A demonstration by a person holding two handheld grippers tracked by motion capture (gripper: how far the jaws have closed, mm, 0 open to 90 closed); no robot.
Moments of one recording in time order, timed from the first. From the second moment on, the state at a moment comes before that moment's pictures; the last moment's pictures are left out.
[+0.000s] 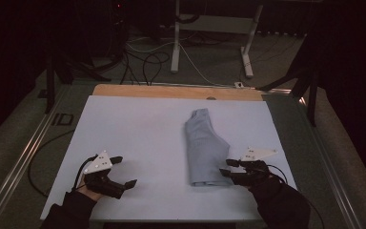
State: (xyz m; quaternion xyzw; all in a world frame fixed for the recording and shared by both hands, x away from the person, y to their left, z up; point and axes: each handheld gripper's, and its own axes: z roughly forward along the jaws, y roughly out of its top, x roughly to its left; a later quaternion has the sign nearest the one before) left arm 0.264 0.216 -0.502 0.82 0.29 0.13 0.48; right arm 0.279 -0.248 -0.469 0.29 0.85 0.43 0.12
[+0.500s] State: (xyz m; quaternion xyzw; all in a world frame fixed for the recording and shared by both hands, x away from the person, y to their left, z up) left arm 0.263 0.217 -0.503 0.82 0.28 0.12 0.48; right arm 0.310 -0.194 -0.499 0.21 0.88 0.41 0.09
